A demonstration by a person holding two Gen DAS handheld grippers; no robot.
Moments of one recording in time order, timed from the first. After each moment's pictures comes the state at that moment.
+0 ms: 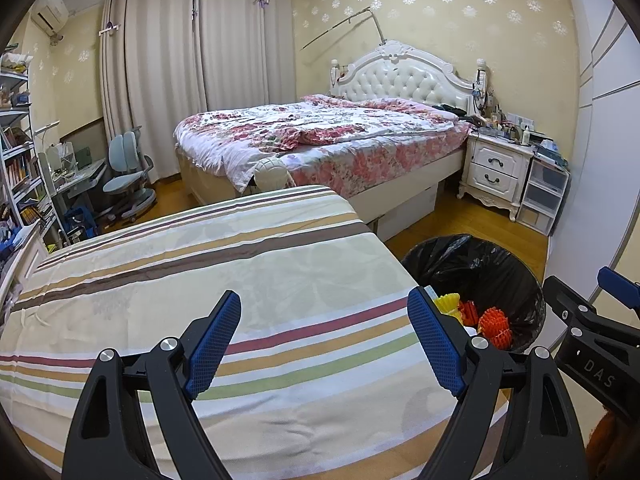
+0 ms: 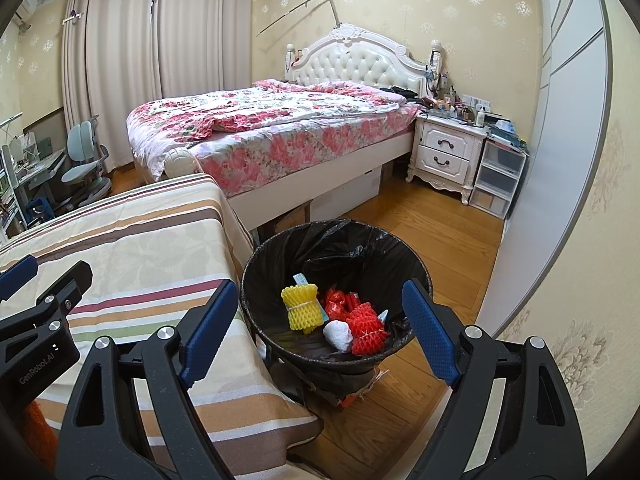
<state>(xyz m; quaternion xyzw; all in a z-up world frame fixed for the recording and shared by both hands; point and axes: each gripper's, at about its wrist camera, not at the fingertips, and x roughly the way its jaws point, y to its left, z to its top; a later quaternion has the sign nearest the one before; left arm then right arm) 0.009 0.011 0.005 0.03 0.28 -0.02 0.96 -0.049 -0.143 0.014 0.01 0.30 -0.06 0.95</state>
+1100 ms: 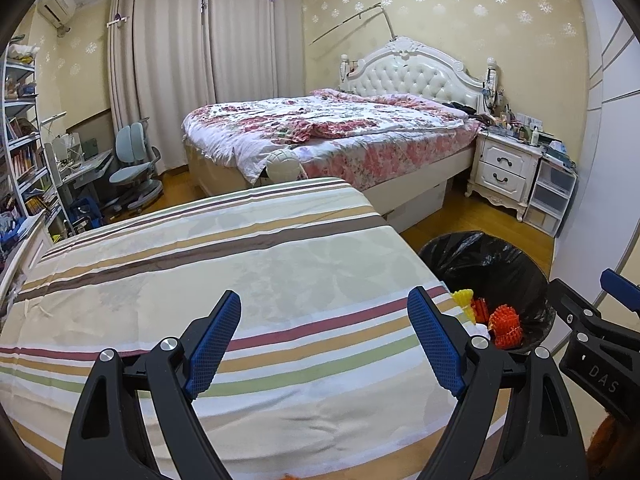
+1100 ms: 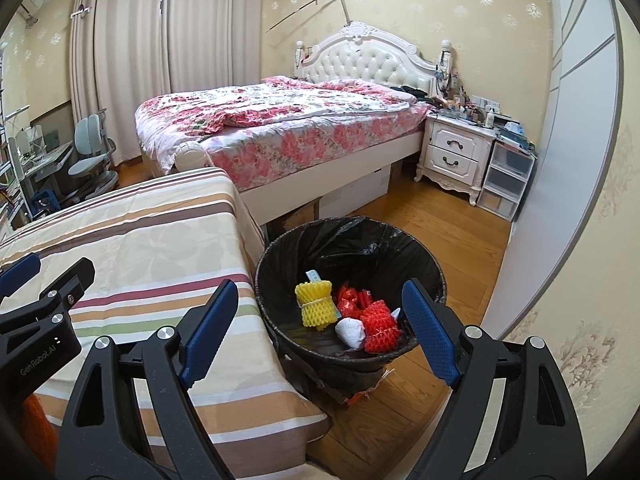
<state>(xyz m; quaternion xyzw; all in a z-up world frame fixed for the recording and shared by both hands) 0.011 0.030 -0.001 0.02 0.29 0.00 0.96 -0.047 -0.131 0.012 0.01 0.30 -0.04 0.95</state>
